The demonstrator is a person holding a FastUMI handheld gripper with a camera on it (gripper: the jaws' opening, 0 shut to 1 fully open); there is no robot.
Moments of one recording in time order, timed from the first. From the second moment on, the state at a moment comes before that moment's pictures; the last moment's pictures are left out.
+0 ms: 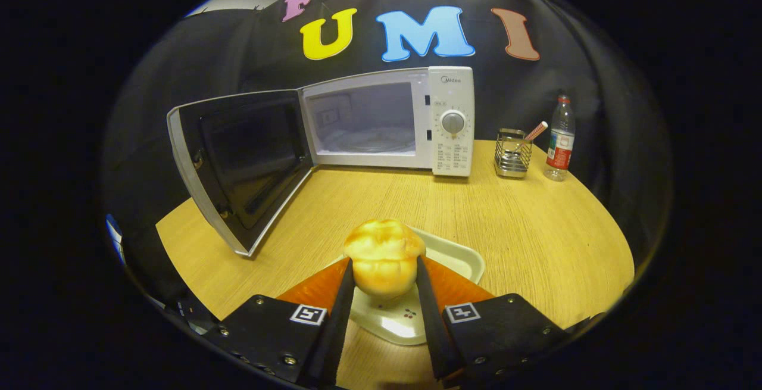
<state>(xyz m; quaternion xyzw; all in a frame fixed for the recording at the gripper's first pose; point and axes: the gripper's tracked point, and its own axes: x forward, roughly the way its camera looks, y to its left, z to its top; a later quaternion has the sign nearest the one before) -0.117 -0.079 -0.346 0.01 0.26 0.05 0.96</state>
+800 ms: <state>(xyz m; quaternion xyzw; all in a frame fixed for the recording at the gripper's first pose) 0.020 0.008 -0.229 0.10 0.13 0.07 0.98</state>
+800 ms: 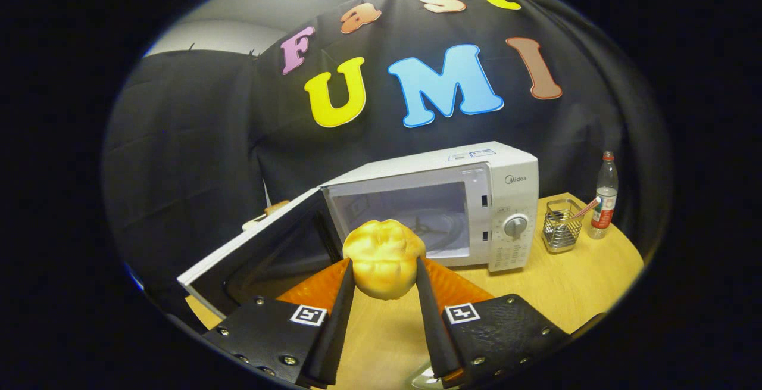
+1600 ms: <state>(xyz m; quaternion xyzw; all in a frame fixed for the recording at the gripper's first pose) 0.166 0.026 -0.269 0.28 0.09 0.00 0.96</state>
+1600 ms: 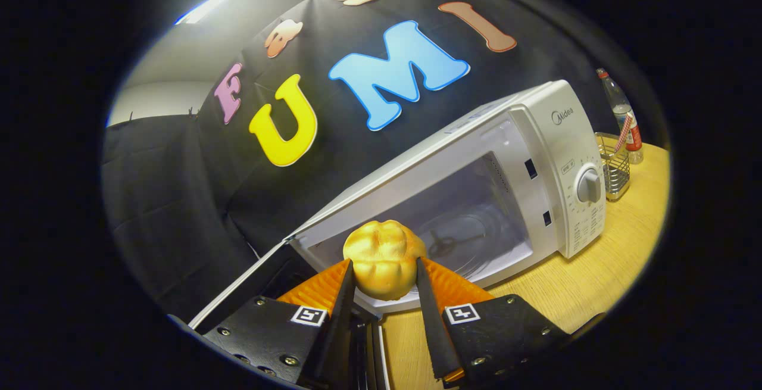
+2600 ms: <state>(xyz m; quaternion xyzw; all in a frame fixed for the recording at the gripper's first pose) 0.274 0.019 -0.344 0.31 0.10 -0.04 0.94</state>
